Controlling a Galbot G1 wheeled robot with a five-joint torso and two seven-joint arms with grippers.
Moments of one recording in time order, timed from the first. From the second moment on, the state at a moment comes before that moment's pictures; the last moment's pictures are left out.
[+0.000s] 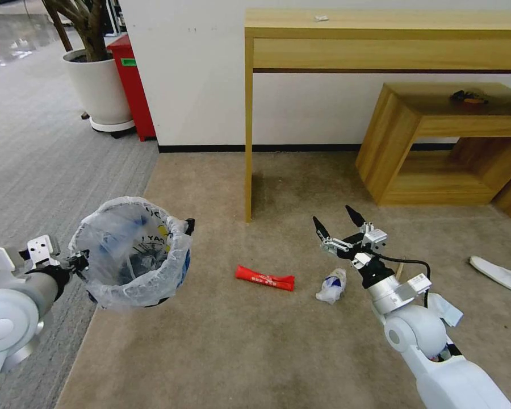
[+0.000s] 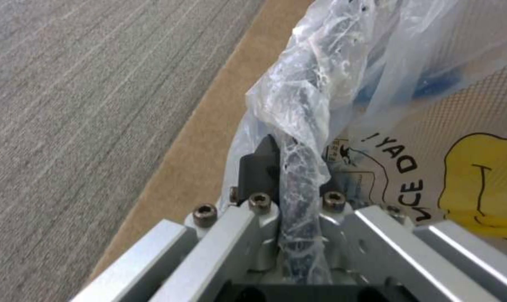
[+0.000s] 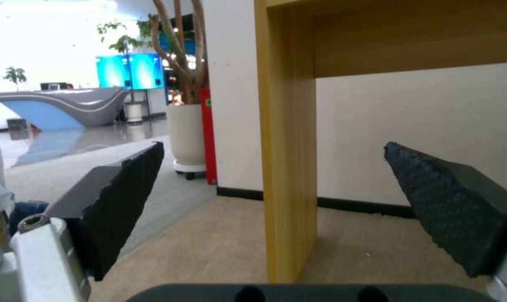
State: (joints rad) left arm 1.38 -0.94 -0.90 -2.22 -1.33 0.74 -0.74; right arm -1.24 1.04 0.39 1.89 0.58 0.23 -0.19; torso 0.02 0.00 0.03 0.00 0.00
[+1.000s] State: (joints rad) left arm 1.38 -0.94 -0.89 -2.23 -1.33 0.74 -0.73; right arm -1.22 1.01 0.35 1.89 0.57 0.05 -0.23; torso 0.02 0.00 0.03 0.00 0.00
